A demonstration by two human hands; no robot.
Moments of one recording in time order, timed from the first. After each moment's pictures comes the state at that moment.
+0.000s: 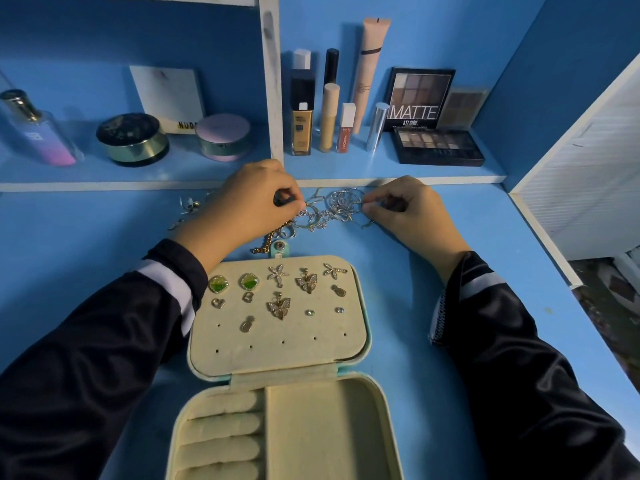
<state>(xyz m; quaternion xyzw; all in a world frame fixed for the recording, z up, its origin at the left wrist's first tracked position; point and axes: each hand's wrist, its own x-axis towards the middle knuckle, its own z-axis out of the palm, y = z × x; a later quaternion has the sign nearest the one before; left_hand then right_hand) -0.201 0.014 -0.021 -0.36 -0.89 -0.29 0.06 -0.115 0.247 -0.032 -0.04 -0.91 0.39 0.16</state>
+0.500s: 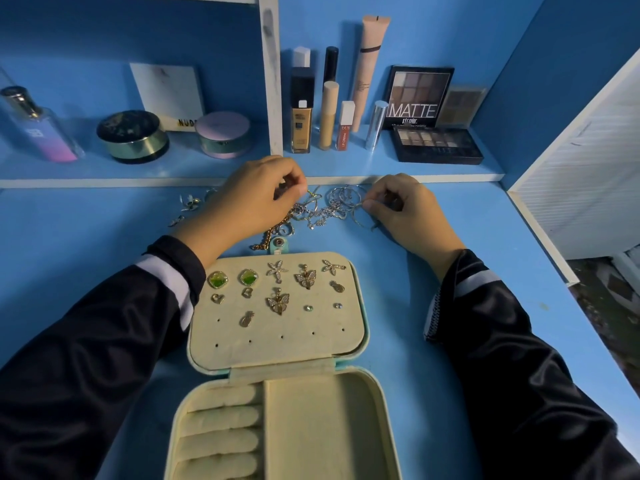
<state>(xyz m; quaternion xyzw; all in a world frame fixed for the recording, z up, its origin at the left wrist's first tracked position) -0.197 0.015 -0.017 -0.35 -0.89 -0.29 0.05 -0.114 0.245 -0.032 -0.01 -0.91 0.38 0.15</state>
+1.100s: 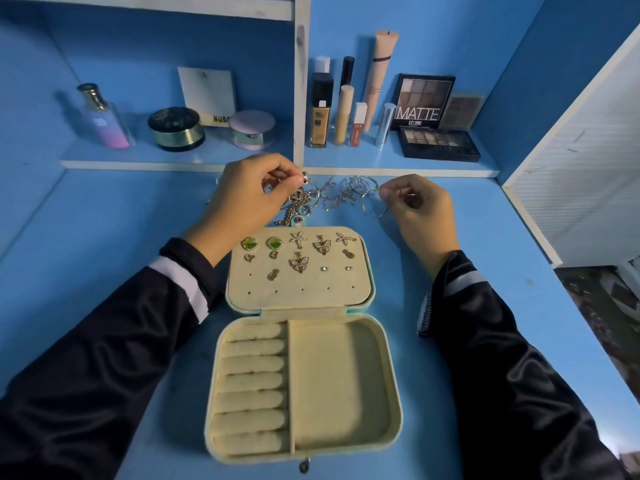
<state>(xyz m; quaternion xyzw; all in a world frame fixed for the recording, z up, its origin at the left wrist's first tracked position) -0.141 -0.022 -0.002 -0.29 -0.85 -0.43 0.12 -0.072 0.217 -0.024 -0.08 -0.82 0.51 0.24</state>
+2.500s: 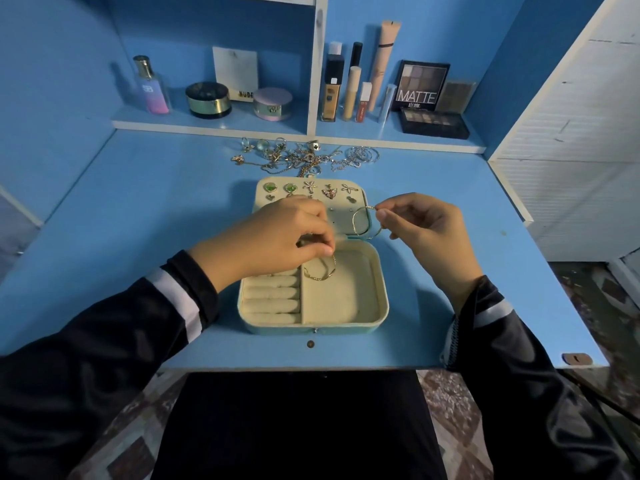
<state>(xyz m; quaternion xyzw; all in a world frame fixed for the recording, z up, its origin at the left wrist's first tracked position) -0.015 -0.047 -0.001 -0.47 -0.84 -0.27 0.00 0.057 0.177 0.002 -0.02 -0.78 0.61 0.14</state>
